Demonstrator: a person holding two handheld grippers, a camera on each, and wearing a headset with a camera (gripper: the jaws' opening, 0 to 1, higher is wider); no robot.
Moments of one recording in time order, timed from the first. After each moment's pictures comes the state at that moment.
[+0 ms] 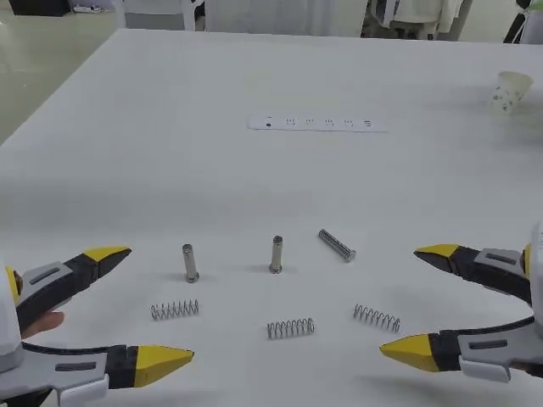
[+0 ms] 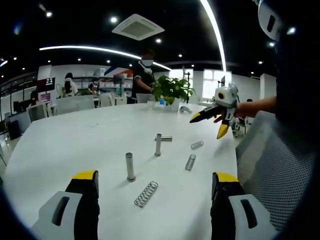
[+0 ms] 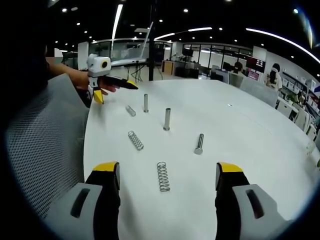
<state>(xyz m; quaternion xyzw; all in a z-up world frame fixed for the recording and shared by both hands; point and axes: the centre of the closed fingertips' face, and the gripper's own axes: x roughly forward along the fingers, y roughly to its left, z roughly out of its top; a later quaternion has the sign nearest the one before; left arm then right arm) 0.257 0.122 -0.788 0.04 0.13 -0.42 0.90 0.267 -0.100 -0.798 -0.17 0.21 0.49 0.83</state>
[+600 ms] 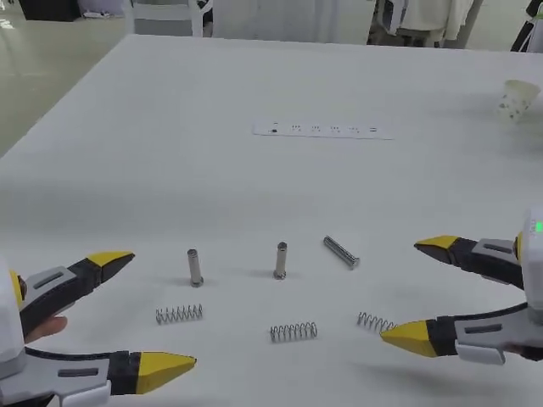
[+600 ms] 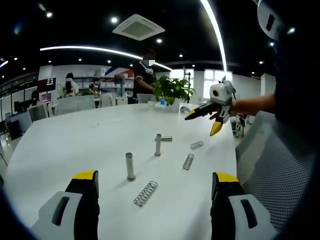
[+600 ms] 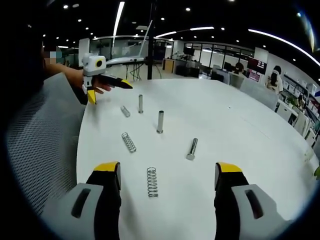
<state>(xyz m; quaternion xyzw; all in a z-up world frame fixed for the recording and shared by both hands) 0.254 0.124 -0.786 0.04 0.13 -0.42 0.90 0.290 -0.097 -0.791 -0.19 0.21 0.49 0.83</state>
